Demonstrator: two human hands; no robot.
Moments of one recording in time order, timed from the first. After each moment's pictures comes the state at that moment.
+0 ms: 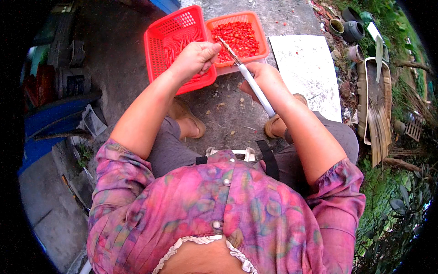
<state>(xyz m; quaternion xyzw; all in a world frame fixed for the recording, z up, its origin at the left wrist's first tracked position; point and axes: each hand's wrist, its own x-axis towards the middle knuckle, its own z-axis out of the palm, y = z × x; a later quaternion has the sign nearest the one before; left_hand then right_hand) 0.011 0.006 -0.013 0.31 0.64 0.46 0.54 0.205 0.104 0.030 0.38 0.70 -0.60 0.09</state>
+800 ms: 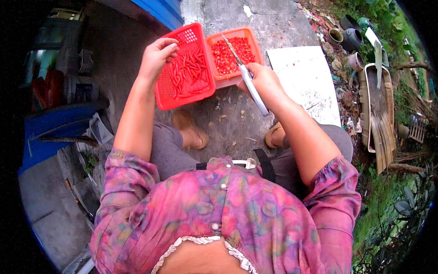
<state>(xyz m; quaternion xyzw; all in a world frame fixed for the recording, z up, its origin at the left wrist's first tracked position) -0.063 -0.012 0.023 0.30 0.75 0.50 0.31 0.209 0.123 0.029 0.37 0.73 -0.57 0.01</state>
